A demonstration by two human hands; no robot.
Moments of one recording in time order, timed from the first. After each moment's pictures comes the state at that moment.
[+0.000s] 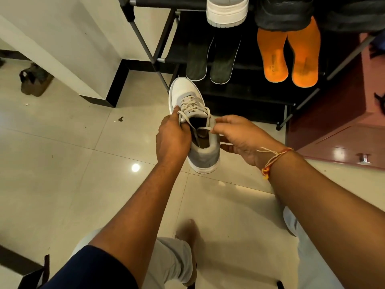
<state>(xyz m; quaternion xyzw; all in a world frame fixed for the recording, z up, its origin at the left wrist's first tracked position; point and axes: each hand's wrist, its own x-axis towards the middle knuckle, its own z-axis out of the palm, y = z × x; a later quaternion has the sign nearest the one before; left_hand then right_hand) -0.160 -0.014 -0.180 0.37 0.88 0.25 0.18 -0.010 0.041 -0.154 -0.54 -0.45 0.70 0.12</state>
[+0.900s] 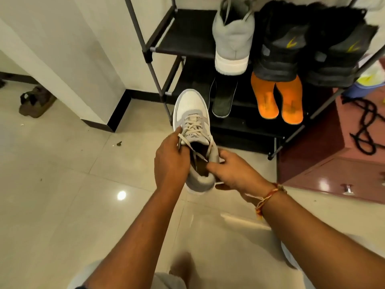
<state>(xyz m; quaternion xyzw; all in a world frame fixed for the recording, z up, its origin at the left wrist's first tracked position) -0.170 -0.043 -0.131 0.37 0.81 0.41 0.20 -0.029 0.006 -0.135 -0.54 -0.55 0.63 0.10</state>
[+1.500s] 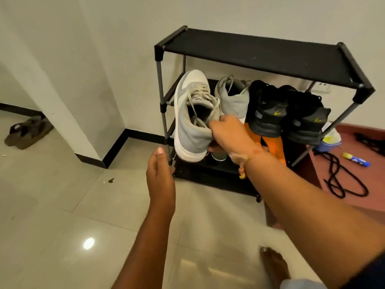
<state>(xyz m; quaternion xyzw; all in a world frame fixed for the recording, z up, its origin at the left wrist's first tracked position) -0.215 -0.051 -0.072 0.19 0.63 0.69 0.31 -0.113 0.083 0.001 -0.55 -0.61 0.49 0.29</state>
